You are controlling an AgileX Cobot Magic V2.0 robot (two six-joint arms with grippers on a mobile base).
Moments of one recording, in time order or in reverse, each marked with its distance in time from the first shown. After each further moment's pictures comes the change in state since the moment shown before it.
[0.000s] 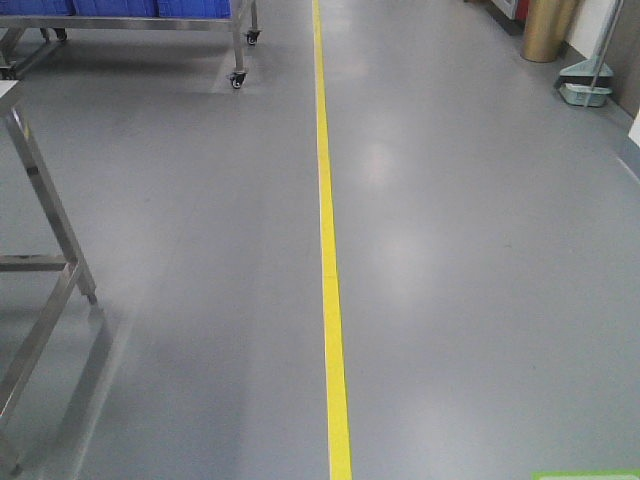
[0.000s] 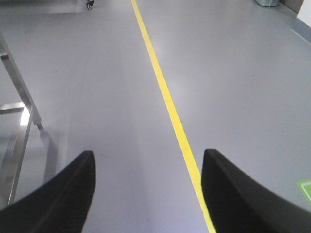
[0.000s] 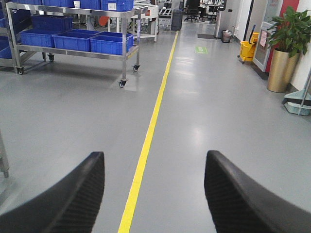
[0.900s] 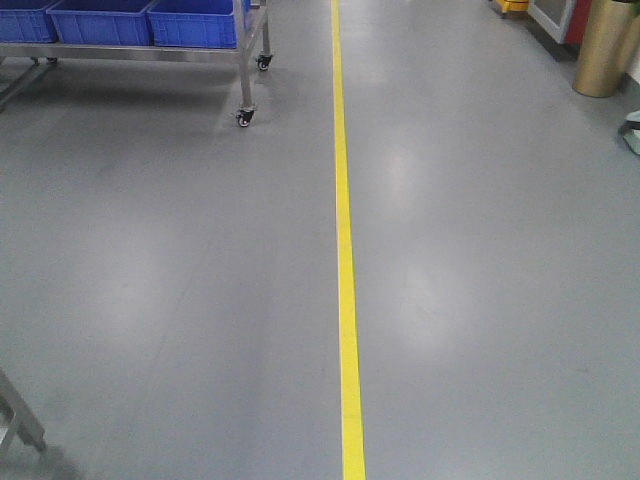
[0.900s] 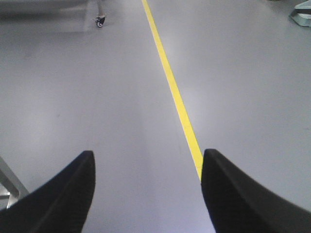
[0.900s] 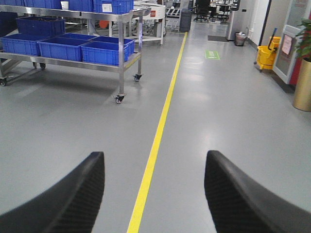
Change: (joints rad) left arm 0.000 0.000 0.000 0.000 0.004 0.000; right arm 0.000 0.000 0.000 0.000 0.000 0.000
